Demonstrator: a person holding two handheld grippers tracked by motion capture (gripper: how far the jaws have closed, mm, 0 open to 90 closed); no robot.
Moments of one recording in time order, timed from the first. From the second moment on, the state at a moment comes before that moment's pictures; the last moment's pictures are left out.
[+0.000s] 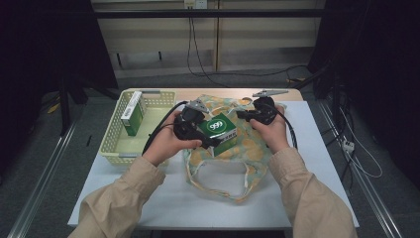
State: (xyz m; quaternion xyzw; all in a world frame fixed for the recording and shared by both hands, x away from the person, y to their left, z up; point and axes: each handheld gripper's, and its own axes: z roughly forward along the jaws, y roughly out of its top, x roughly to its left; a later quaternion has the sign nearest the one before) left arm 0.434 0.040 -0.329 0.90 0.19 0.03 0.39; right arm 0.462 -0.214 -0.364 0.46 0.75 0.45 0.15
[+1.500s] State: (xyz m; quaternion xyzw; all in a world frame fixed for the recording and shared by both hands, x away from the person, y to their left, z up) left arm 0.458 -0.021 -0.407 0.90 0.24 0.03 0.37; right arm 0.453 -0.218 -0.355 0.45 0.75 0.46 0.15
